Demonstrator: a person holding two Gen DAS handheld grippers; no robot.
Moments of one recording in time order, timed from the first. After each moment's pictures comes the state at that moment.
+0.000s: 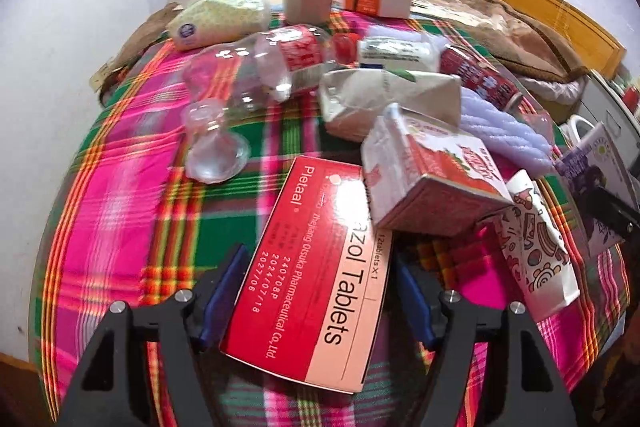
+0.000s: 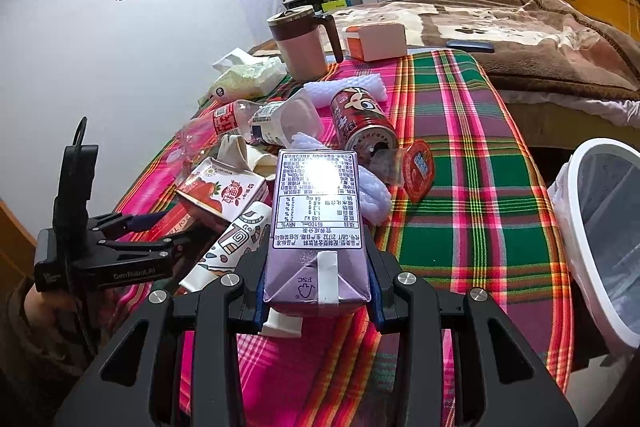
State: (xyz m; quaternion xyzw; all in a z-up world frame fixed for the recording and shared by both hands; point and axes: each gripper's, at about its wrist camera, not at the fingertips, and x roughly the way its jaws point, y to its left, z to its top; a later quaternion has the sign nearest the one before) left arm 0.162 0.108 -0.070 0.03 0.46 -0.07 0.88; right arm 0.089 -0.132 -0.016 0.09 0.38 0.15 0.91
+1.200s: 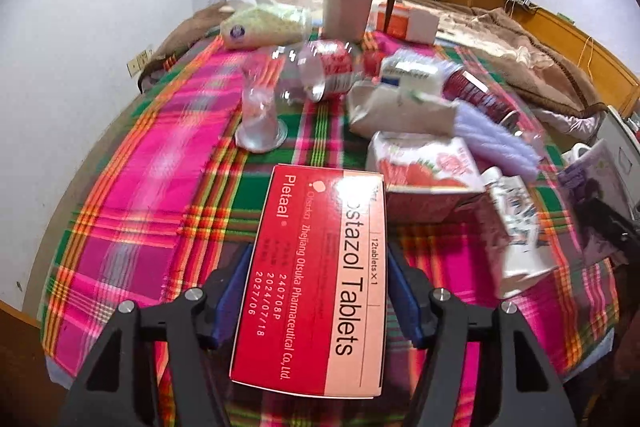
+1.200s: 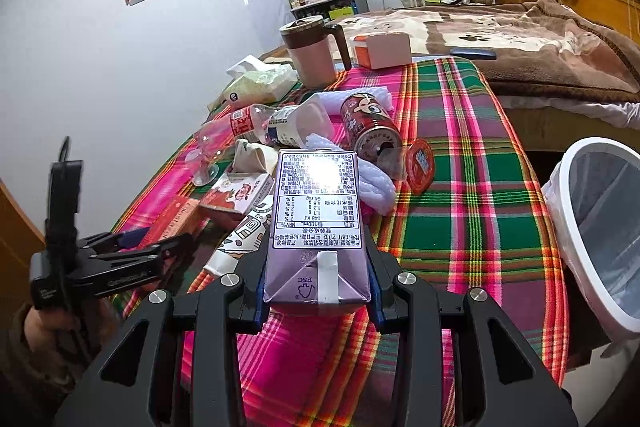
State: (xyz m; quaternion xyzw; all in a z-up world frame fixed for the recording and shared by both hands) left arm 0.111 0.113 -0.050 0.00 0.43 -0.02 0.90; right arm 0.071 -0.138 -0.009 0.10 0.36 0.17 0.91
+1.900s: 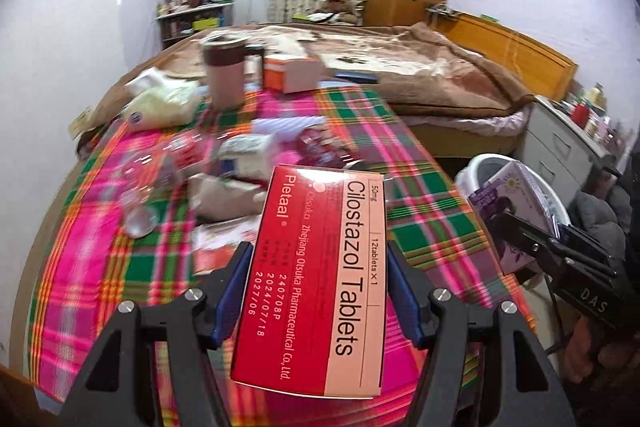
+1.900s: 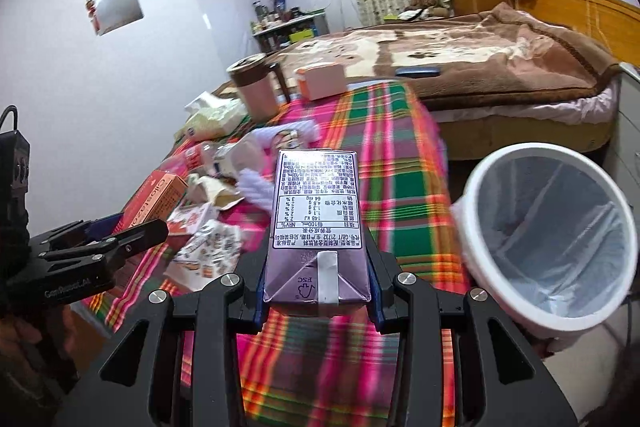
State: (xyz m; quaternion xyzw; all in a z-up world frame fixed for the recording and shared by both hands) left arm 0.103 0.002 0.010 0.02 0.37 -0.14 0.92; right arm 0.055 -0.203 0.013 0.11 0.33 0.09 0.93
